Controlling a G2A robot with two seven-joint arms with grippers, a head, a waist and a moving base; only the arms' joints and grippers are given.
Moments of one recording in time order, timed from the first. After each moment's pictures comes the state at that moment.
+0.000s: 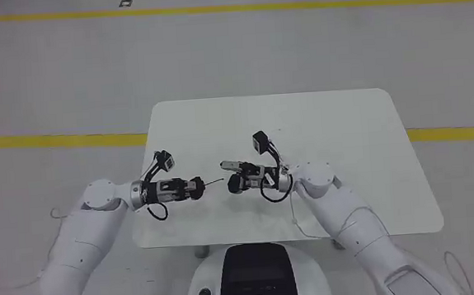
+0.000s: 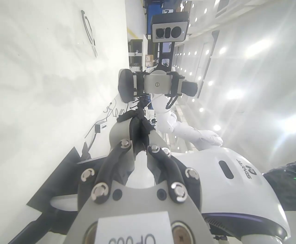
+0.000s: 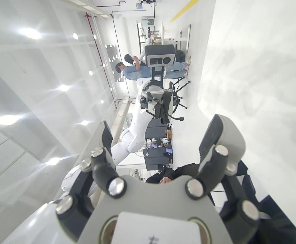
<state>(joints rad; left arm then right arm) 1.15 -1.00 -1.09 -1.06 -0.60 -0.34 -1.35 -1.16 -1.41 1.05 -1.16 0.26 -0.12 0.99</state>
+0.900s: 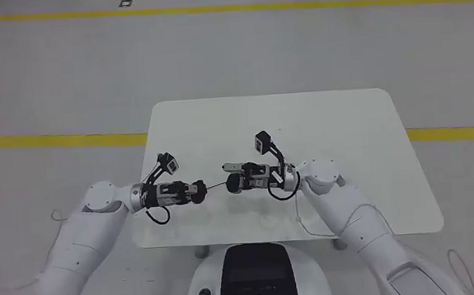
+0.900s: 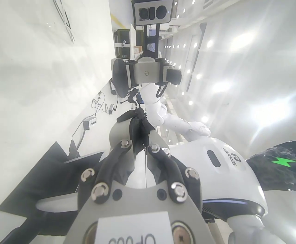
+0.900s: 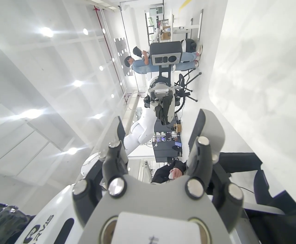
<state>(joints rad) 1.16 -0.97 -1.04 -1.11 -0.72 -0.34 -1.39 -1.14 -1.39 1.05 -1.13 0.36 -0.13 1.08</state>
